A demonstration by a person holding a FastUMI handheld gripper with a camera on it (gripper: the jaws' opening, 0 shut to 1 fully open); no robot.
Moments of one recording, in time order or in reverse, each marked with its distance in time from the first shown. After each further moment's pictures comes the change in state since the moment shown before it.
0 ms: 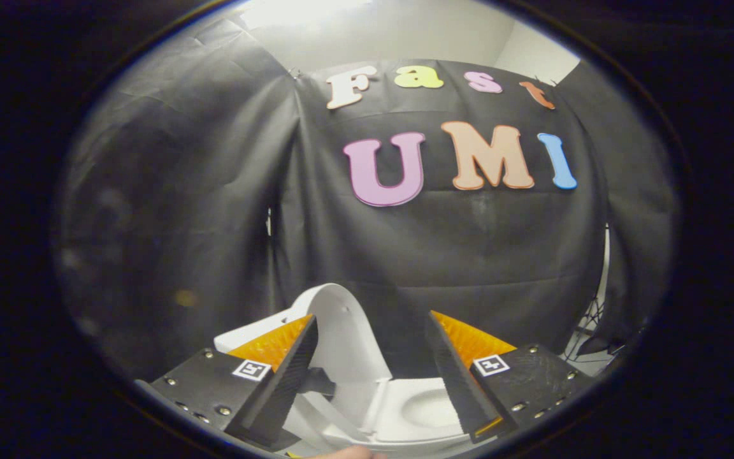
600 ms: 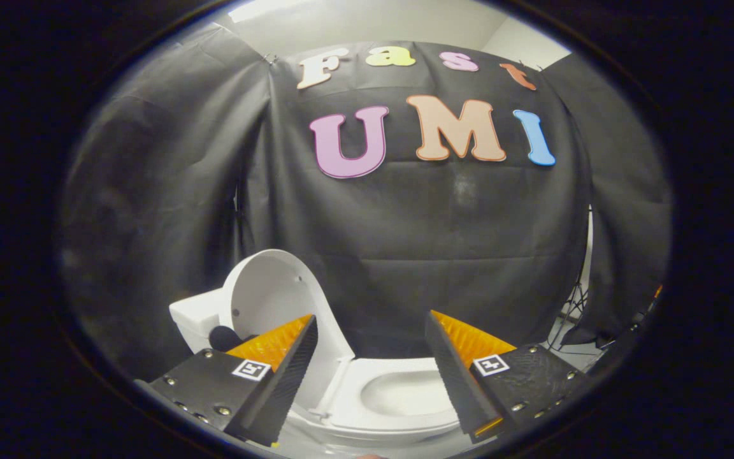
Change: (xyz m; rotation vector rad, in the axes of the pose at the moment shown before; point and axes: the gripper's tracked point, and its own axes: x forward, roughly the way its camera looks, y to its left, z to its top) arm 0.001 -0.080 -0.048 -0.007 0.111 -0.054
